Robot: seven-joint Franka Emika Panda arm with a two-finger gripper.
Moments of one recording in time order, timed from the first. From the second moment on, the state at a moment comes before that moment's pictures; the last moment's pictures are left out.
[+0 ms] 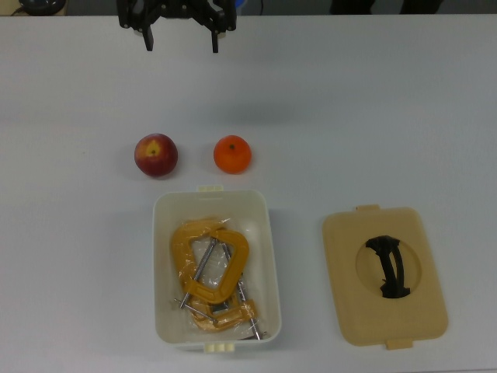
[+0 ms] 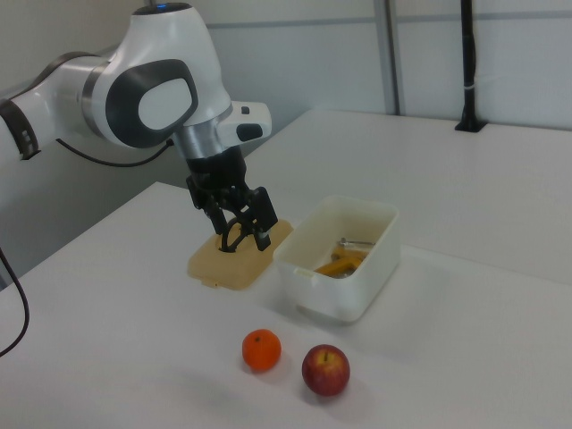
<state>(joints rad) -0.09 0.06 0.09 -1.54 0.00 1.64 0.03</state>
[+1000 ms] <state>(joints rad) -0.17 0.21 0.08 -1.58 -0.01 1.62 0.05</state>
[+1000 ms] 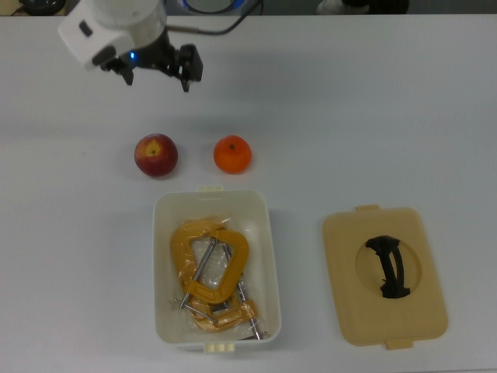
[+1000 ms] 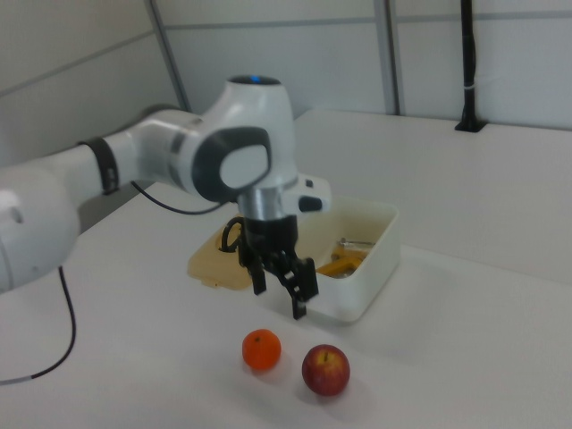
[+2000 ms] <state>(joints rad) -0.17 0.44 0.06 -1.67 -0.11 1.87 0.17</state>
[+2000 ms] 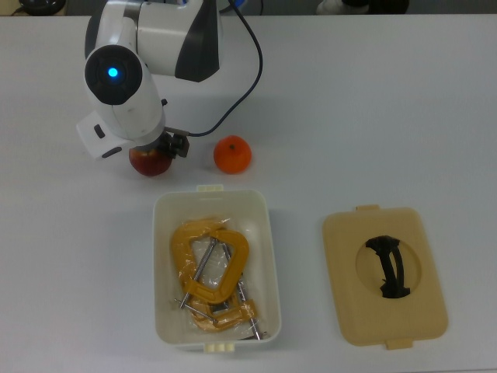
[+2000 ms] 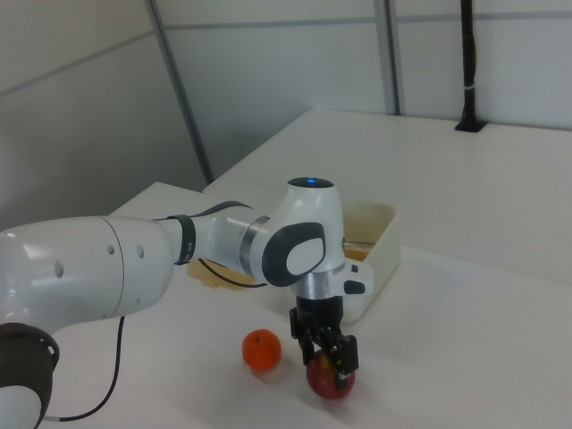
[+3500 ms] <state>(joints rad) -0.04 0.37 0.08 -1.50 -0.11 2.19 0.10</state>
